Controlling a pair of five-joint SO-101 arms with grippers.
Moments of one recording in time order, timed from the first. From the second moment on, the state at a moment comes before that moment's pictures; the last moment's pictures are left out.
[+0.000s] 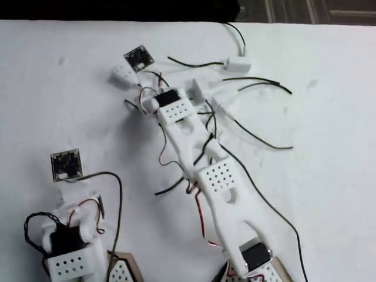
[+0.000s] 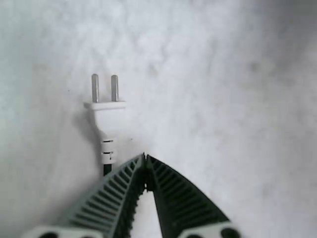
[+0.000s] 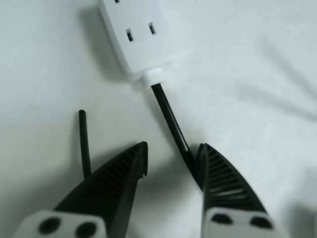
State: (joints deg) left arm -21.5 -103.6 97.2 74.0 -1.9; right arm -31.1 69.8 -61.0 51.6 8.8
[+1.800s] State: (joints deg) left arm -21.5 -103.6 97.2 74.0 -1.9; right arm -36.0 64.0 -60.6 65.8 5.0
